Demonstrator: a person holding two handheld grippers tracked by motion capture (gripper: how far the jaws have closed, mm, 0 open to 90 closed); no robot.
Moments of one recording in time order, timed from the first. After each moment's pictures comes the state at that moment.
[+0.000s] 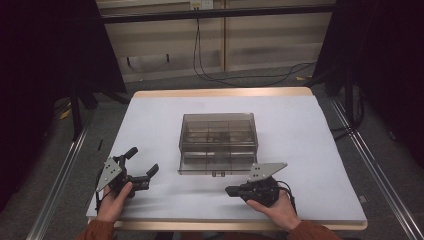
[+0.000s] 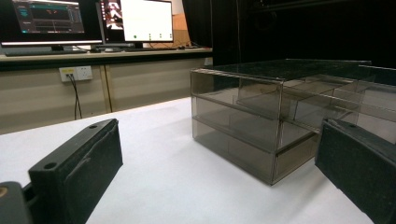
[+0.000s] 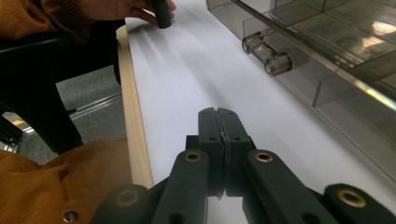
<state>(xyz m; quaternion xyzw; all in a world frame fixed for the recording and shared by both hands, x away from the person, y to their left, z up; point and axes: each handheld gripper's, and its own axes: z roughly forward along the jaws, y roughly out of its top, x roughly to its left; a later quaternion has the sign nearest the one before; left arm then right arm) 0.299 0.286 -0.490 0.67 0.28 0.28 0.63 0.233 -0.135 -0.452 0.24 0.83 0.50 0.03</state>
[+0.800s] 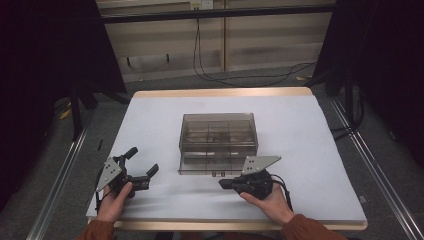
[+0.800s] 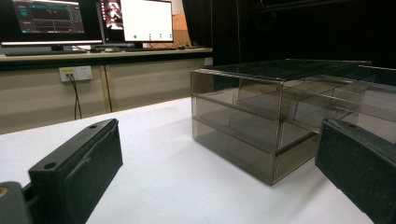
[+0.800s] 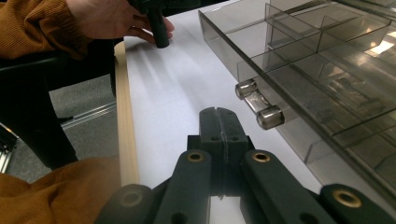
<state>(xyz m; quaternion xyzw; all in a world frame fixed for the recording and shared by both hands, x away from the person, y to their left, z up) 0.299 0.287 -0.490 0.67 0.28 0.28 0.63 0.248 -0.121 -0.441 0.23 0.82 0.52 0.04</state>
